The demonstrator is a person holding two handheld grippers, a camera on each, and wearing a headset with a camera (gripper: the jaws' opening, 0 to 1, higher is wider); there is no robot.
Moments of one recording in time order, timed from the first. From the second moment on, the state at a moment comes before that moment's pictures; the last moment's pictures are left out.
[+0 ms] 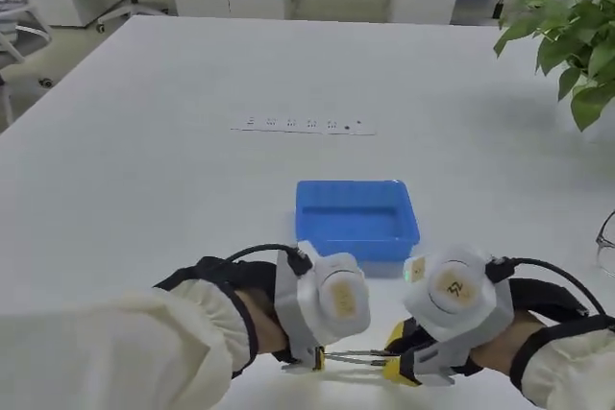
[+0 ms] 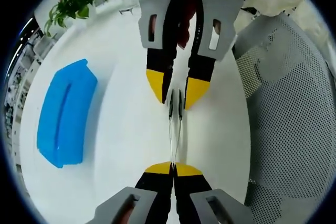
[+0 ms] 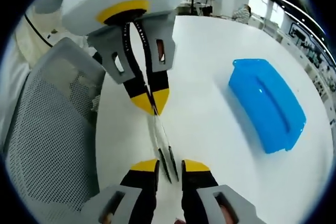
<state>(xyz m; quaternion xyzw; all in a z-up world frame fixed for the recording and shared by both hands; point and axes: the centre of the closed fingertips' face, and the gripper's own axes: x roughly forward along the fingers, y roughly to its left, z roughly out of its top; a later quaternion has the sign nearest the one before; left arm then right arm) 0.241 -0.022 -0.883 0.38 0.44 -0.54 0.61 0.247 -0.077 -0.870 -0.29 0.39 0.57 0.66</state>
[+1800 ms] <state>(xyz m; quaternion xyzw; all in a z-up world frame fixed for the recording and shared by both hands) 0.252 0.050 -0.782 0.08 0.33 -0.29 0.89 0.241 -0.169 -0.758 -0.04 0.25 0.25 0.94</state>
